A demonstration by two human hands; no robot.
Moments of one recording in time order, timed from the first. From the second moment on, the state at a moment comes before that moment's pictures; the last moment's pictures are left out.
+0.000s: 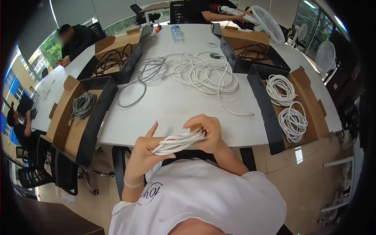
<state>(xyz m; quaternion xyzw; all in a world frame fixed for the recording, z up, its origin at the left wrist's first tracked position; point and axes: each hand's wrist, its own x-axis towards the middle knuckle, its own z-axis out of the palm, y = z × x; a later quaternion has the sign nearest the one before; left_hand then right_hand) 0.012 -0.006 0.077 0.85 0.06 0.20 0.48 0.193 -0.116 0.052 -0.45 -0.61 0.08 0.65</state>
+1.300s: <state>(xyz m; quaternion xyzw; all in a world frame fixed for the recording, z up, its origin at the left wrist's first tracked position) 0.076 0.009 0.012 0.46 -0.23 0.17 0.84 0.140 -0.136 0.000 -0.01 -0.31 0.45 0.84</state>
